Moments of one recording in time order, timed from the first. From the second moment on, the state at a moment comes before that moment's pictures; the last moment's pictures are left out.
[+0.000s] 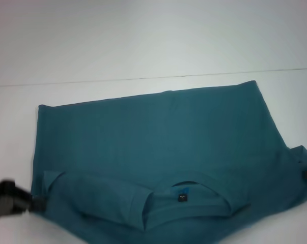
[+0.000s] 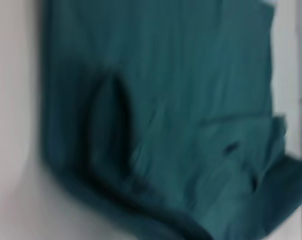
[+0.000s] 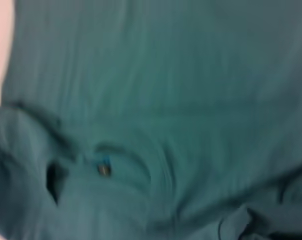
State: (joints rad) left arm -0.62 -1.96 0.37 0.75 2.59 1.89 -2.52; right arm 0.59 1.85 -0.58 -0.86 -2.54 -1.82 2.43
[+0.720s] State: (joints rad) left arm -0.80 -1.91 0.43 0.62 2.59 1.43 -2.72; right arm 0.63 1.88 -0.51 -0.84 -2.30 -1.45 2.50
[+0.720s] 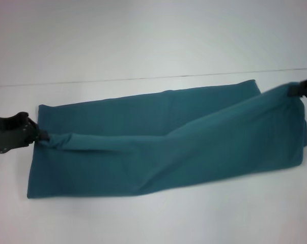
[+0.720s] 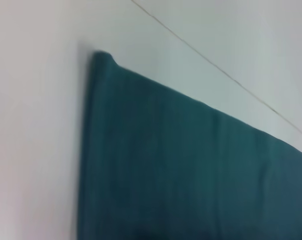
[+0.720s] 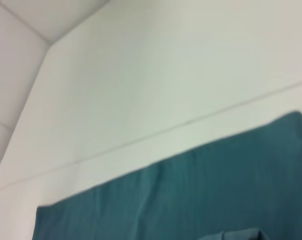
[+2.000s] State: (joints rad) left arm -0.86 -2.00 0.48 0.53 2.50 0.90 -2.77; right arm 0.75 2.01 -0.66 -0.67 -2.31 -0.78 2.46
